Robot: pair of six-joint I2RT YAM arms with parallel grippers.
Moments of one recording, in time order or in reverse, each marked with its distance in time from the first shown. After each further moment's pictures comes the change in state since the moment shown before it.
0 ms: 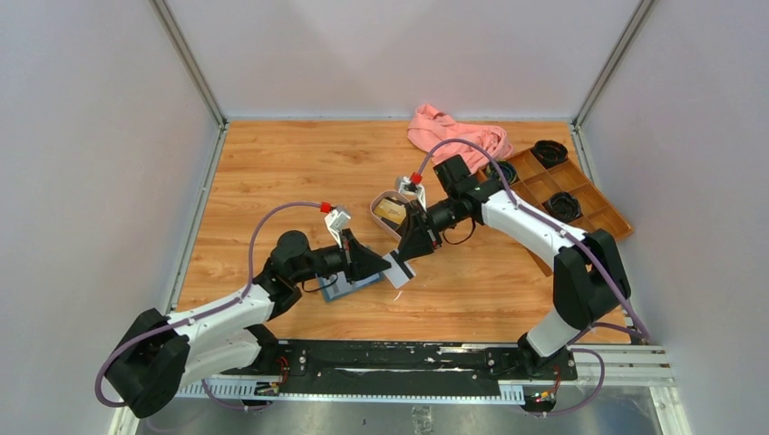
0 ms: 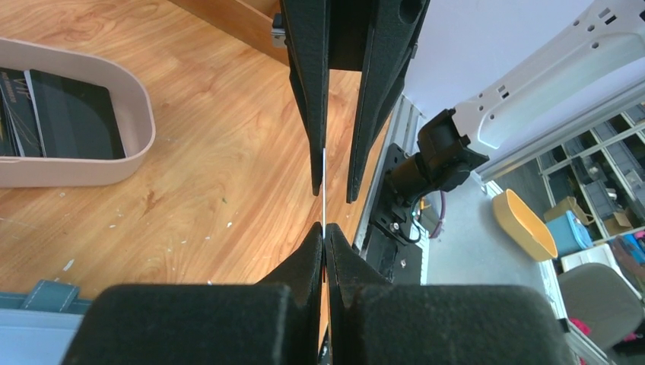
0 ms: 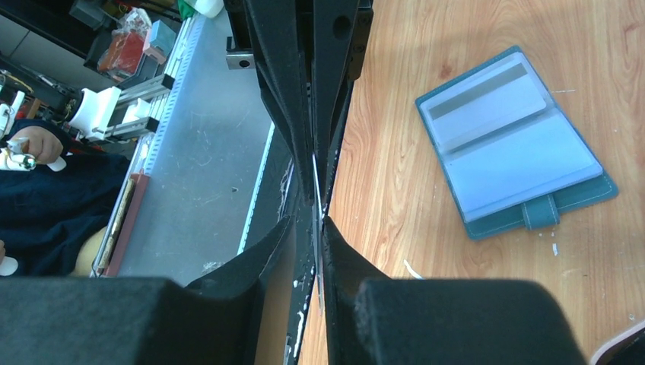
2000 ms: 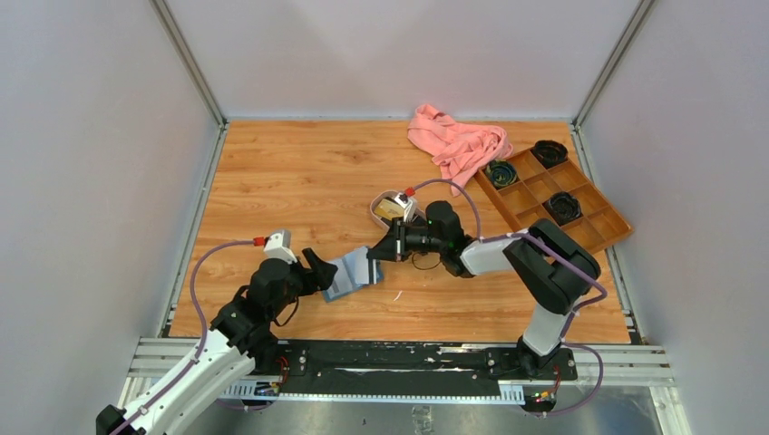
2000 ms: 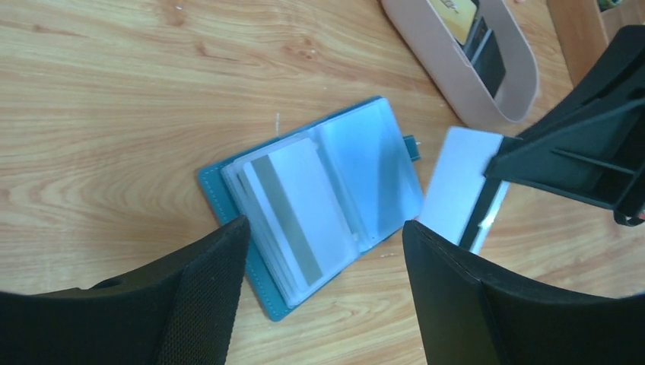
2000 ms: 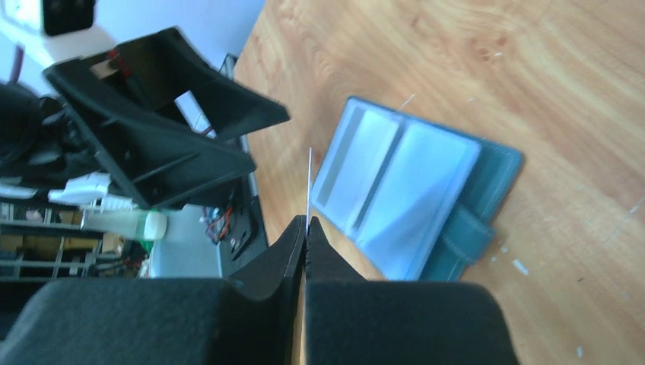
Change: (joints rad) left arm 0.070 -0.634 -0.105 -0.964 -0.766 -0.108; right arm 0.151 0.135 -0.501 1.396 0.601 1.156
